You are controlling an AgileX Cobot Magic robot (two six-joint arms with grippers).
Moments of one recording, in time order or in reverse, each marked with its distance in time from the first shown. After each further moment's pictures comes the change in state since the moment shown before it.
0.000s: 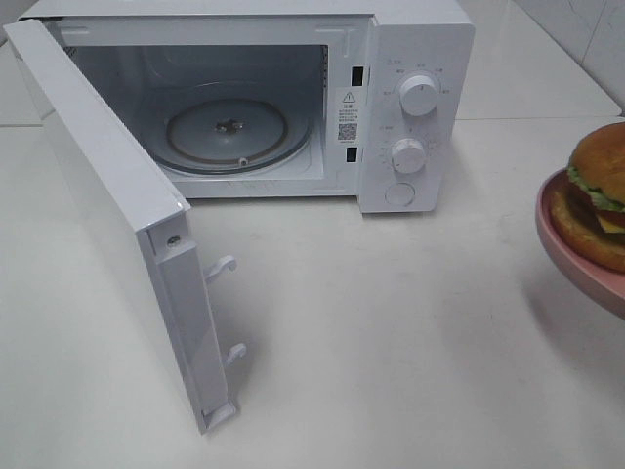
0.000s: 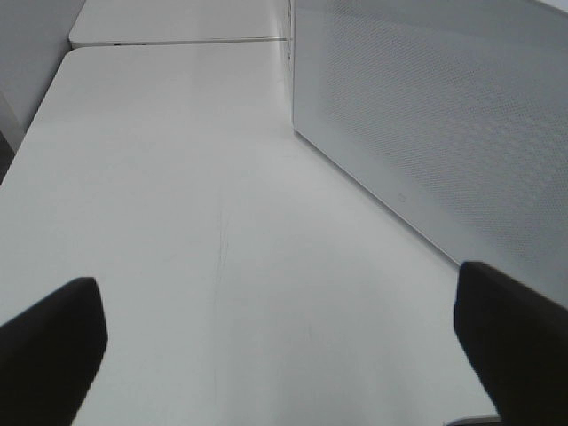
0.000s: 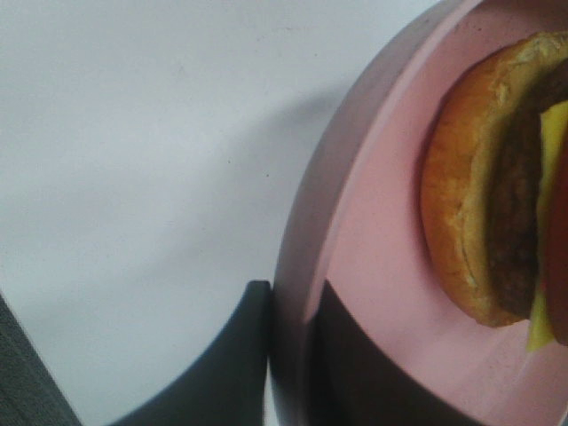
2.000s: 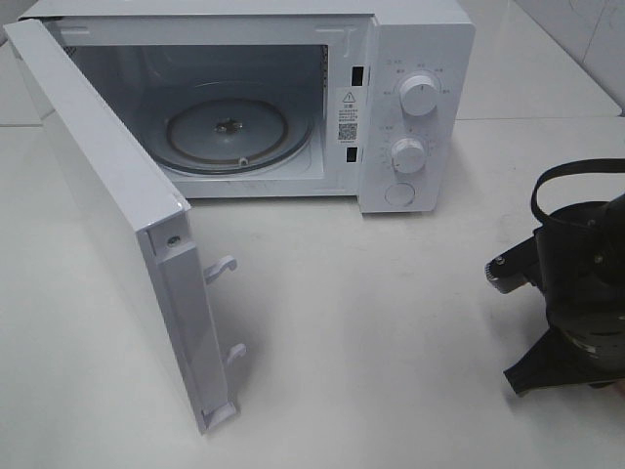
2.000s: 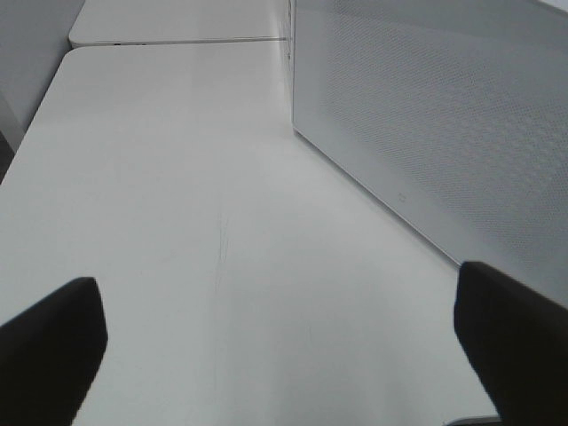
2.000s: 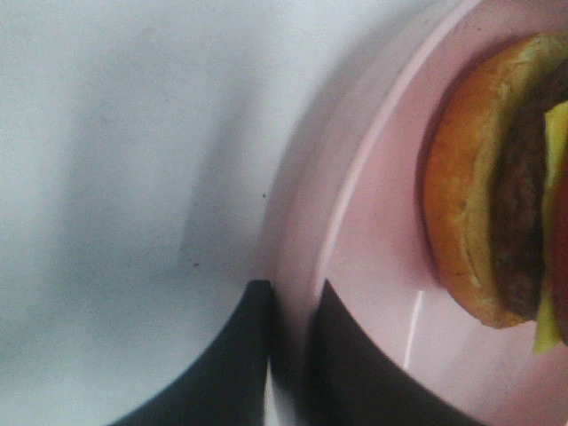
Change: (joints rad) left arm 0.000 0.000 0.000 0.000 0.000 0.000; right arm -0.055 1.022 -0.196 -0.352 -0.066 1.489
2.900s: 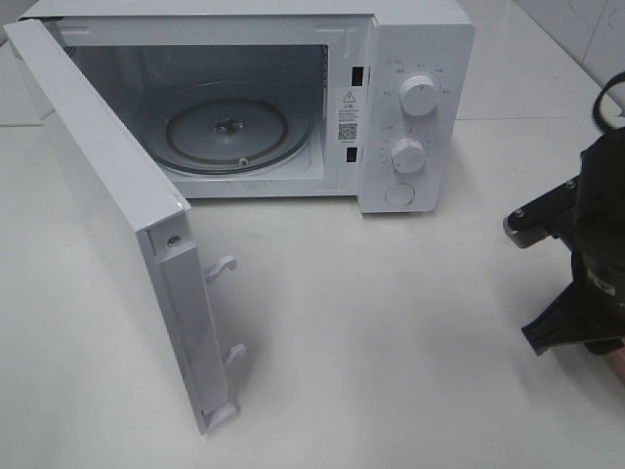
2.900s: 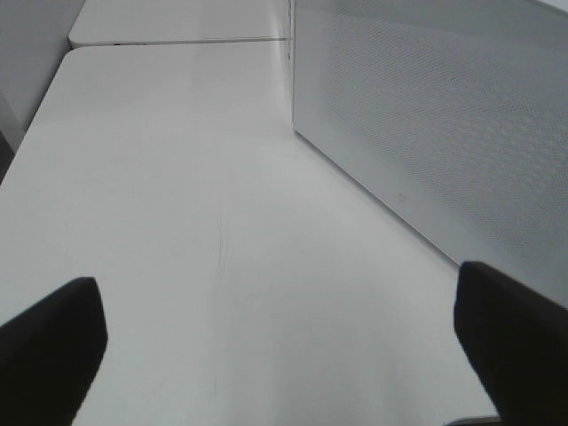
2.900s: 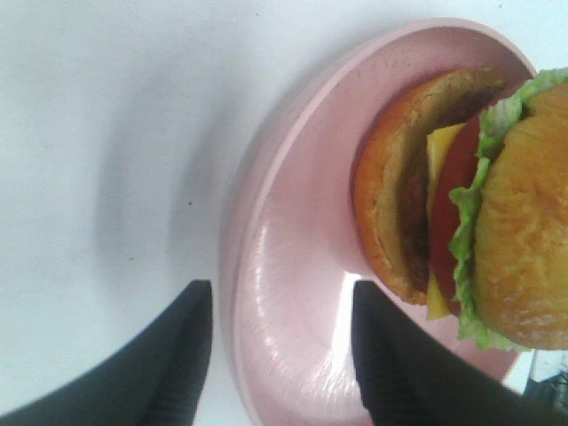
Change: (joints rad) left arm 0.000 0.000 0.000 0.000 0.000 0.000; right arm -0.042 -0.150 -0.074 0.130 0.108 -0.256
